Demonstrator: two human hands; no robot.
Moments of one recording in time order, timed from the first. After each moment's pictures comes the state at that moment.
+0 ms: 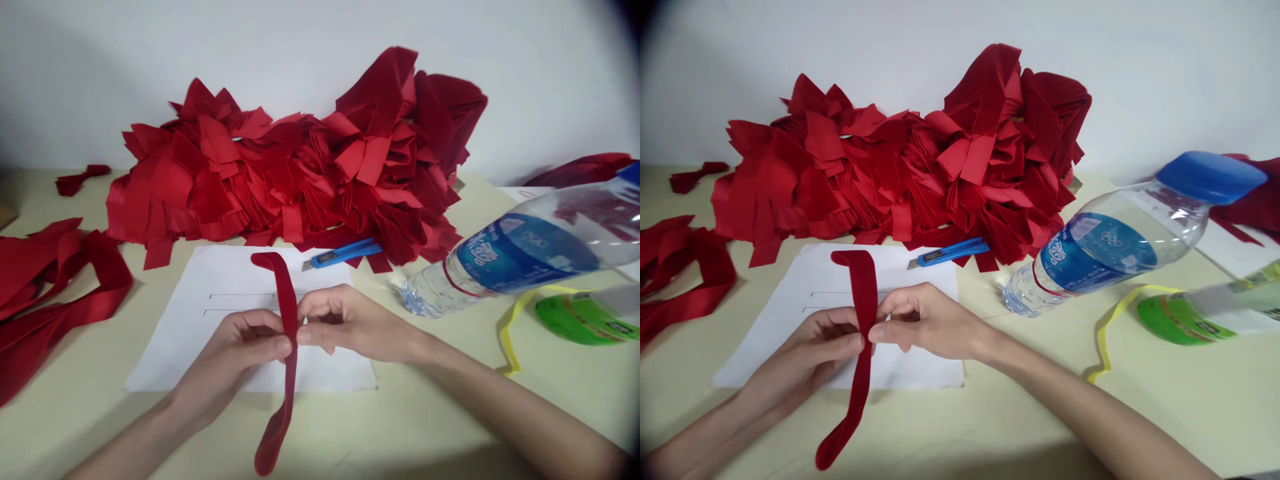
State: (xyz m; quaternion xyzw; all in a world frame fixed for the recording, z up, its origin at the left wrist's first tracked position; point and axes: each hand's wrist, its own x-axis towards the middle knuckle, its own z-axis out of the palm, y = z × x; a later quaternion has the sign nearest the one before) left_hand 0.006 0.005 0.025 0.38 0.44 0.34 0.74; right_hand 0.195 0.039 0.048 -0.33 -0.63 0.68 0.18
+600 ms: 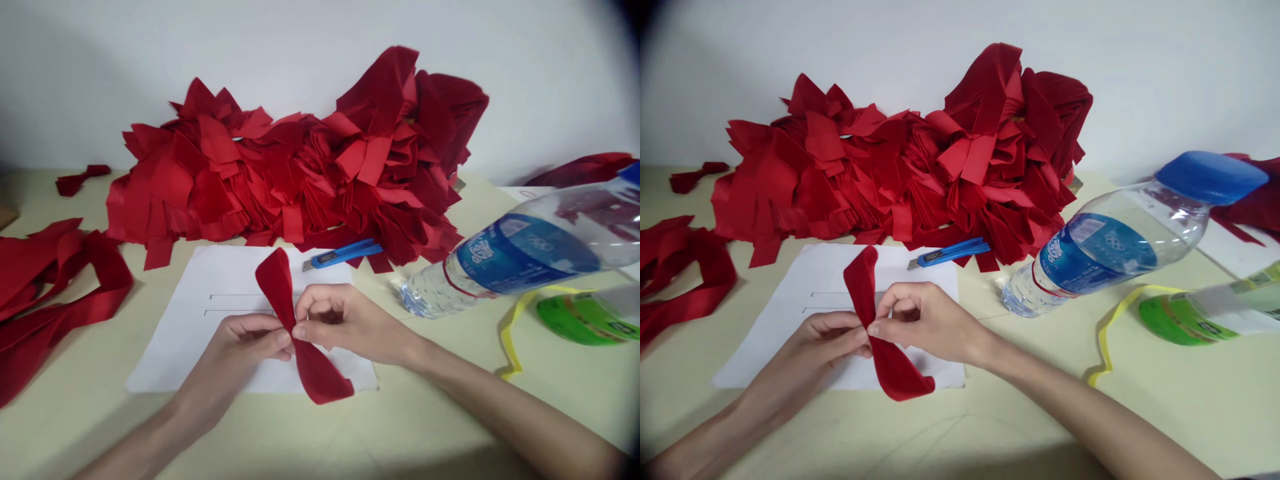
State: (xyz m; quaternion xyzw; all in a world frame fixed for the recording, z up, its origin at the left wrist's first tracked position) left_hand 0.007 0.001 0.022 0.41 0.49 0.33 0.70; right_hand 0.193 0.036 0.044 -0.35 -0.63 0.65 0.22
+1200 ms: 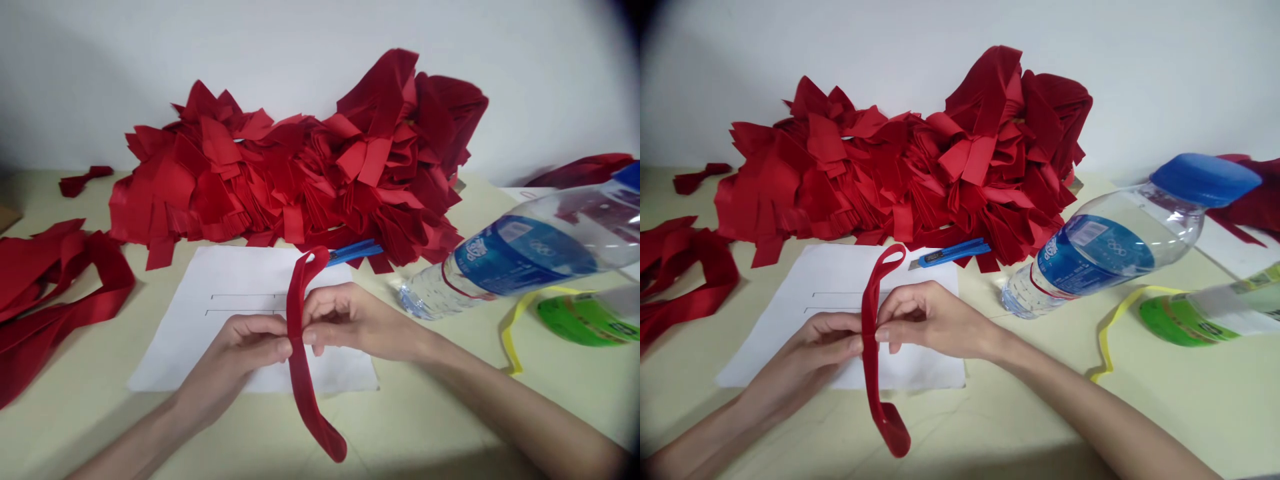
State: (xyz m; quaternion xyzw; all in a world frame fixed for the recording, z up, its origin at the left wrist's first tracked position) left_hand 0.006 0.005 0.027 0.43 0.37 0.34 0.75; right_hand 0.197 0.040 0.049 -0.30 -0.61 0.70 0.21
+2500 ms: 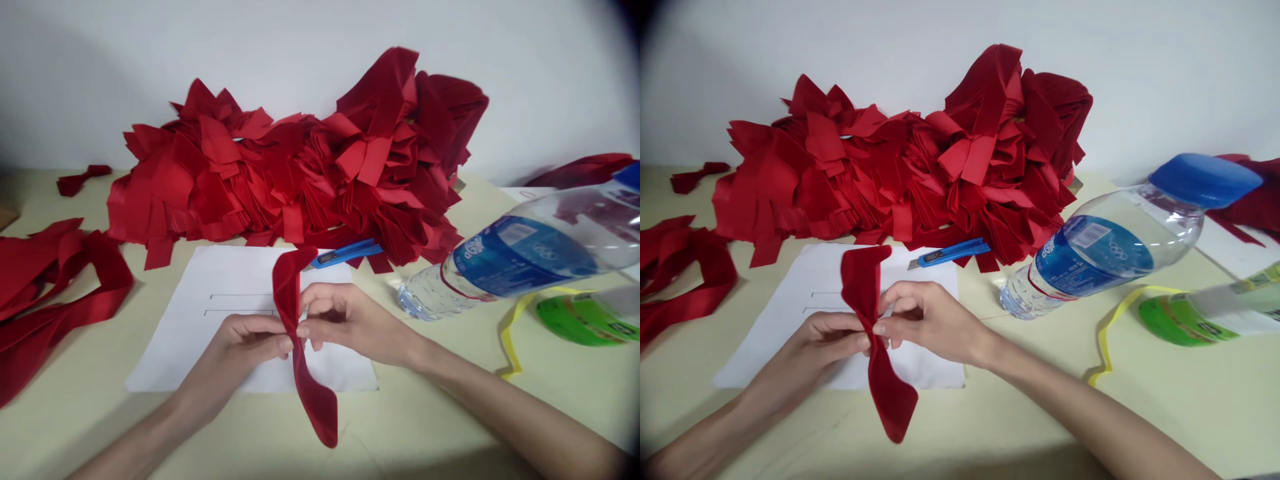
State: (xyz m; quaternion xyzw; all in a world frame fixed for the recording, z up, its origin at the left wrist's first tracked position) left_hand 0.004 0.005 0.021 0.48 0.47 0.31 0.68; right_hand 0.193 0.037 0.044 -0.34 -0.61 0.67 0.24
